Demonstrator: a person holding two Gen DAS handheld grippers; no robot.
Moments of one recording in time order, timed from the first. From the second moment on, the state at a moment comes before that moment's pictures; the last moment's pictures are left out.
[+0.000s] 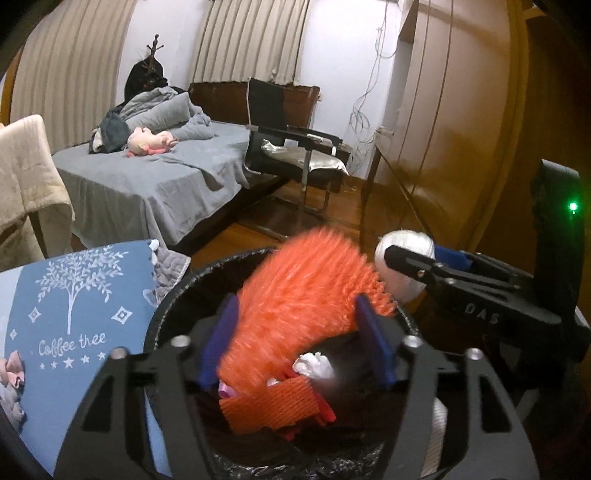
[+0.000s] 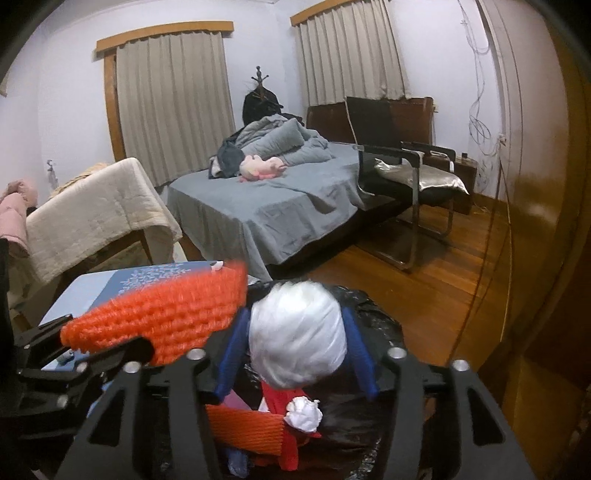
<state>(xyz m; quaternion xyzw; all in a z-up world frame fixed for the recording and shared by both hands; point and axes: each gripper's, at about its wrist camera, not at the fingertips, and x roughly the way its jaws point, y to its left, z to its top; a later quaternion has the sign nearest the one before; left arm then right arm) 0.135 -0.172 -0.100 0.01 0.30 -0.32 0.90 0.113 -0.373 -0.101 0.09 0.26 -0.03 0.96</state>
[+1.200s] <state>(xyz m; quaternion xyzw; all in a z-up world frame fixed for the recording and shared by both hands) 0.128 0.079 -0.111 -0.01 0.29 -0.01 0.96 0.160 -0.196 -0.108 0.07 0.26 0.12 0.96</state>
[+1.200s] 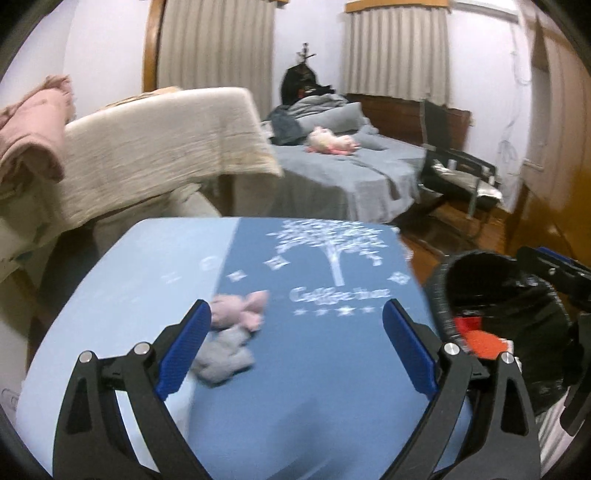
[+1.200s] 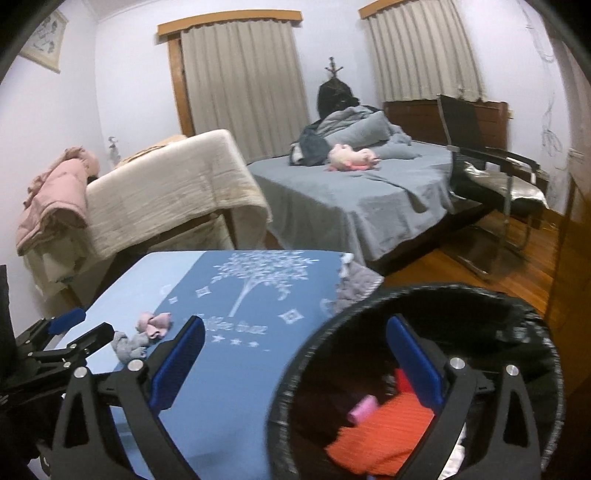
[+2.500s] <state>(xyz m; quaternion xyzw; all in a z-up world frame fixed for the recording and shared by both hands) 0.184 0.148 -0.197 -0.05 0.42 0.00 0.91 0.209 -0.094 -0.173 0.02 0.33 0.17 0.93</state>
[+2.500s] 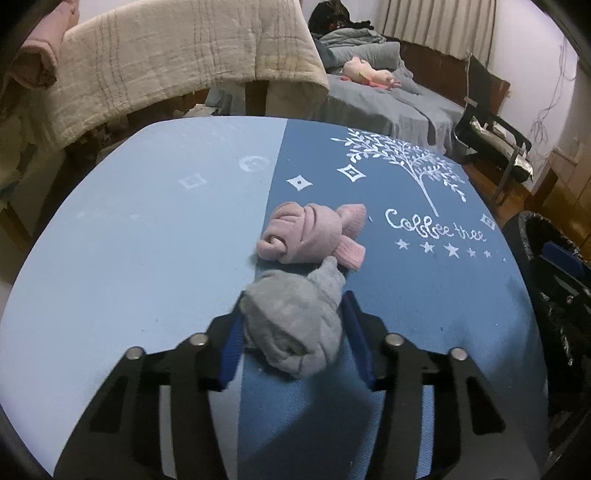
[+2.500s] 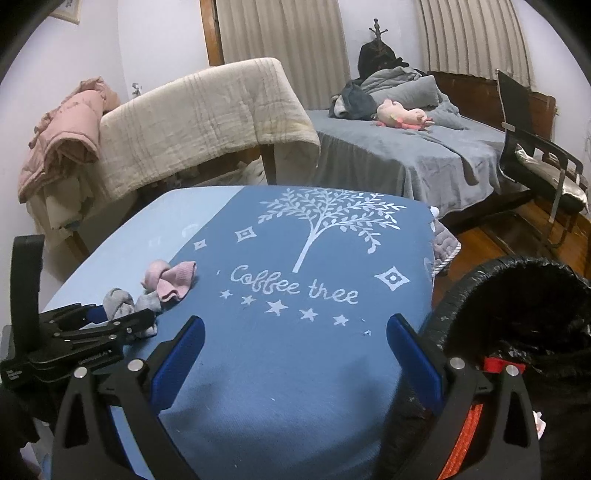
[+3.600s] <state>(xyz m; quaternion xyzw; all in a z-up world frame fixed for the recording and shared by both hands) 0.169 0.252 -0.160 -0.06 0.35 0.10 0.93 0.263 0.040 -0.175 0.00 0.34 0.23 0.91</state>
